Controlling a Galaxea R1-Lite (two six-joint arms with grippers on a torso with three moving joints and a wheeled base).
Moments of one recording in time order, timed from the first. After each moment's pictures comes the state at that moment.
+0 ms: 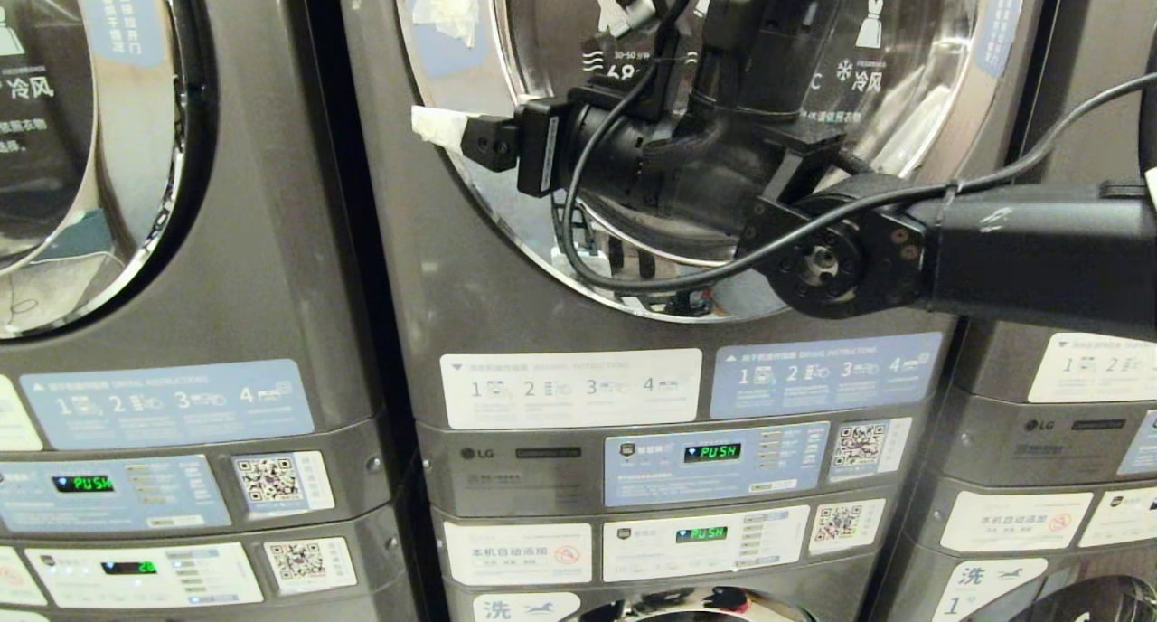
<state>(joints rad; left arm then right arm) 0.00 0.00 0.00 0.00 0.00 0.01 0.72 2.11 -1.92 -0.45 0.41 0.13</state>
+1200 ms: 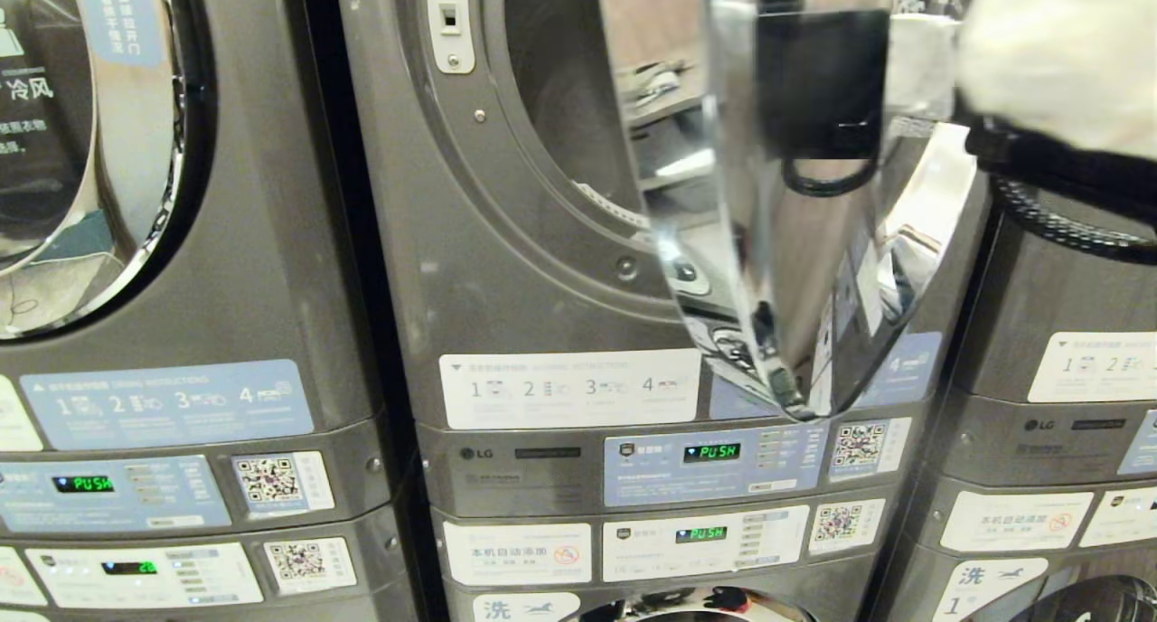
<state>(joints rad) 0.00 0.00 0.00 0.00 0.00 0.01 0.81 1.33 -1.22 -0.26 0.68 0.13</state>
